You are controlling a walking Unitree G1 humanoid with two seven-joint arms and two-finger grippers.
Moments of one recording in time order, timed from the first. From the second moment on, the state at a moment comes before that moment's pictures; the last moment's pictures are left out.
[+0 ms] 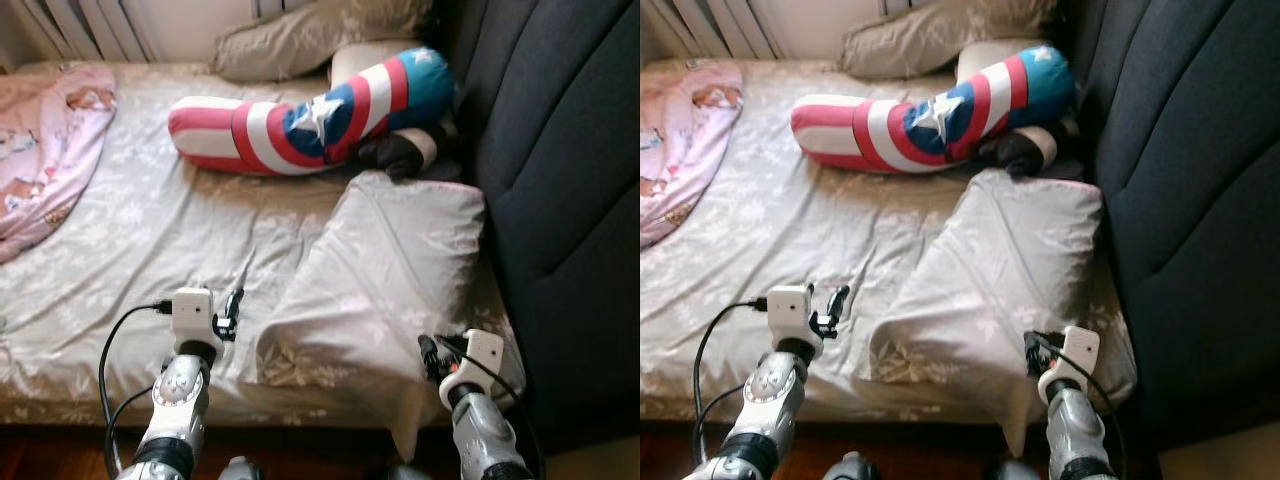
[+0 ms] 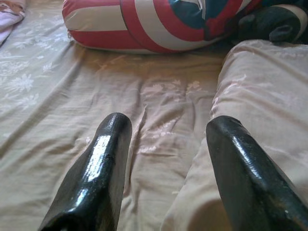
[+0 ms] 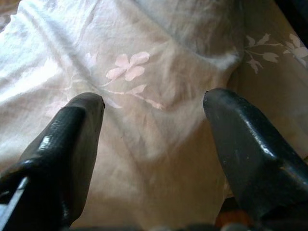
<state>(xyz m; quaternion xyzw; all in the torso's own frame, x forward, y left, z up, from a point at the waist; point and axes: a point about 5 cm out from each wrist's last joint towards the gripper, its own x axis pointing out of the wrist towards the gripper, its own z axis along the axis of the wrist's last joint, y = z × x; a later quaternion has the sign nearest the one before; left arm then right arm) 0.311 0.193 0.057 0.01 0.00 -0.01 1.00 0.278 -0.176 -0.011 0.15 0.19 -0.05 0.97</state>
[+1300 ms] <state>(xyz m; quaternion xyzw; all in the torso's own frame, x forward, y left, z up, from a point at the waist) 0.315 0.186 0.059 0.01 0.00 -0.03 1.00 0.283 -0.193 -0.003 0.15 0.17 -0.10 0.97</state>
